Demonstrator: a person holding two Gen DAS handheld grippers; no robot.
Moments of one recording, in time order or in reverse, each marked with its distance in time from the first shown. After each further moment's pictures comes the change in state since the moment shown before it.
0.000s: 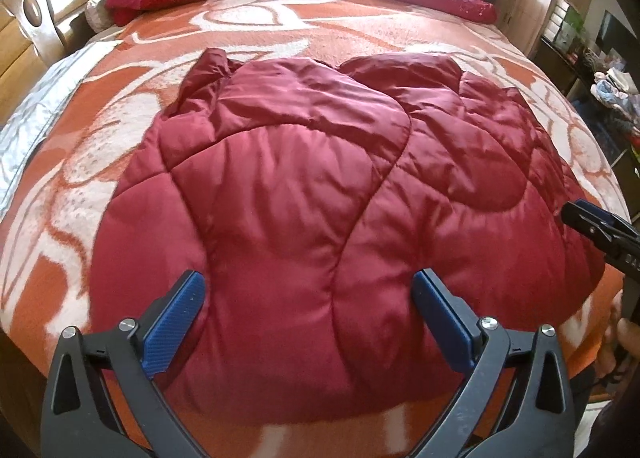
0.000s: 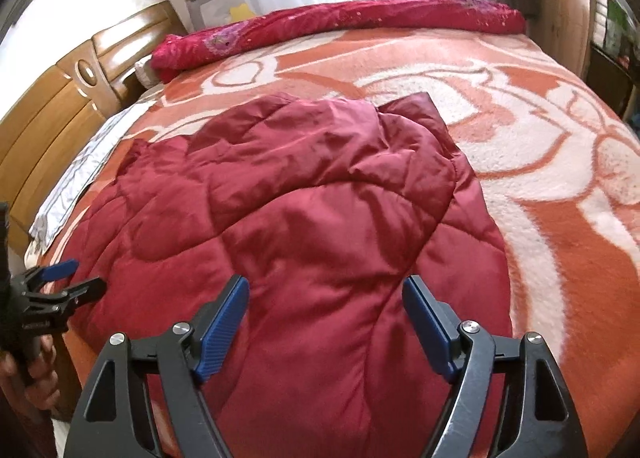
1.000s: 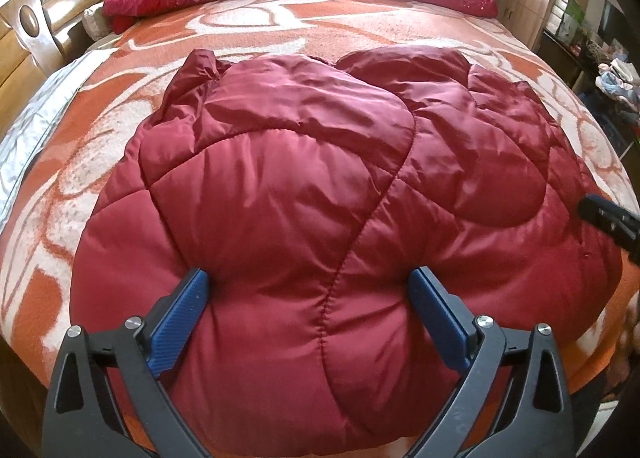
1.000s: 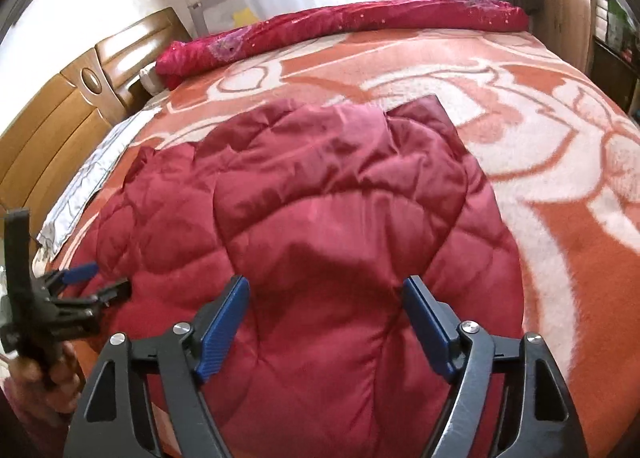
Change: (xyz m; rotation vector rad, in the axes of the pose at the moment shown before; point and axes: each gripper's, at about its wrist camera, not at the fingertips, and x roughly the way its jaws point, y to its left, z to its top) left arm 0.023 -0.014 0.008 0.023 -0.002 0.033; right arm 0.011 -0.004 0.010 0.027 -0.004 0.037
